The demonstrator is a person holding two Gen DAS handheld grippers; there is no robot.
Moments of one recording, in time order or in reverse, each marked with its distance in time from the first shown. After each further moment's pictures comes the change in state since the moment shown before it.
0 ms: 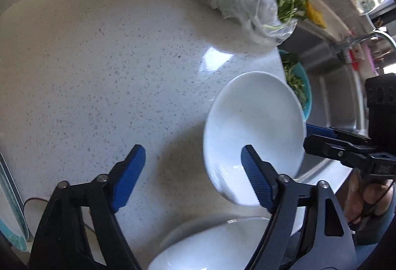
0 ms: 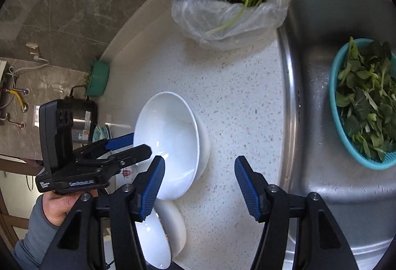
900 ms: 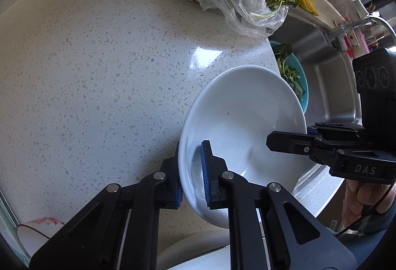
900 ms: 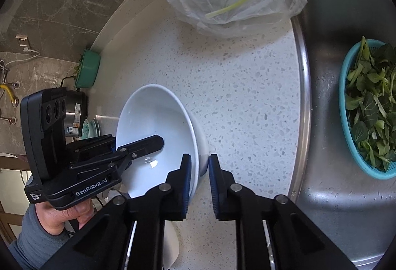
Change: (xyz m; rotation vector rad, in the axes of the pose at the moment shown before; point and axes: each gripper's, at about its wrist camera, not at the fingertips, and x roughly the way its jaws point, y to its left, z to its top) left arm 0.033 -0.023 0.018 0.079 0.010 -0.035; right arm 0.030 0.001 0.010 -0.009 0.052 -0.040
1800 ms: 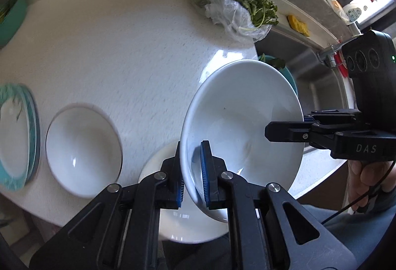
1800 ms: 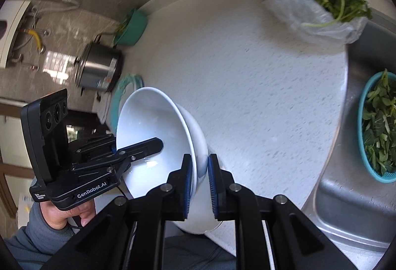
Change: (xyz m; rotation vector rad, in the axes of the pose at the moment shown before) left arm -0.122 -0.006 -0.117 -0.152 -0.119 0.048; right arm -0.038 0.093 -0.047 -0.230 0.138 0.068
